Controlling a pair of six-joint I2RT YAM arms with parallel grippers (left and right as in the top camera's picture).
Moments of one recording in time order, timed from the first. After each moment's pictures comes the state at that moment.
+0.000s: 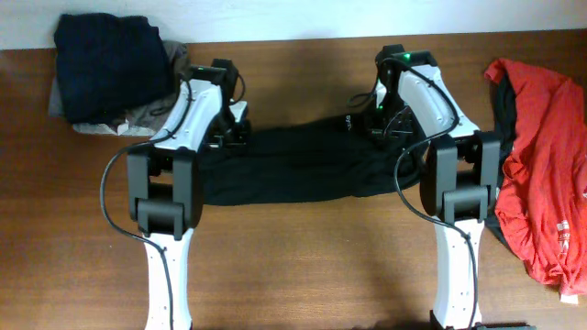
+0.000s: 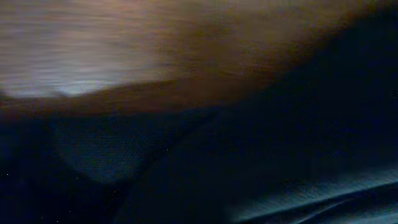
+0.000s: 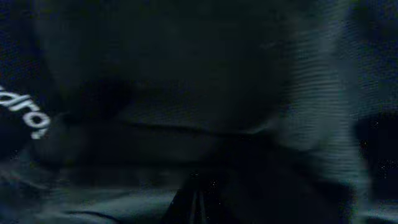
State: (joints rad) left arm -0.17 2.44 2.06 -1.27 0.11 -0.05; right arm 0.10 2.44 2.10 -1.30 -0.09 0.20
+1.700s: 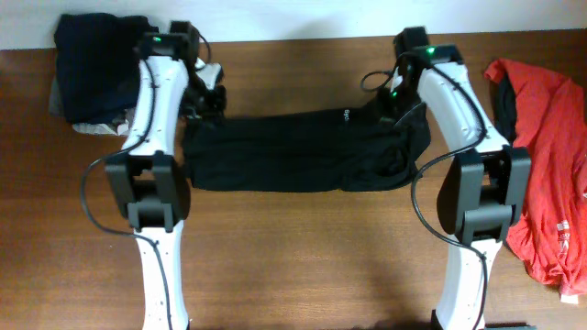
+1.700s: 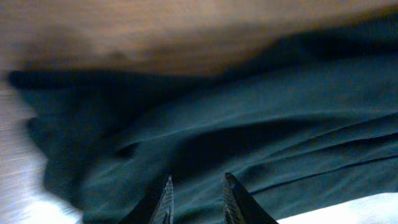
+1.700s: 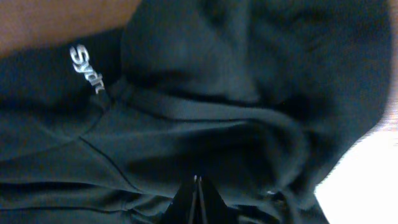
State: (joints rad) left arm -0.08 2.52 2.45 -1.48 0.21 0.02; right arm 0.09 2.24 1.96 -1.17 -0.11 0.30
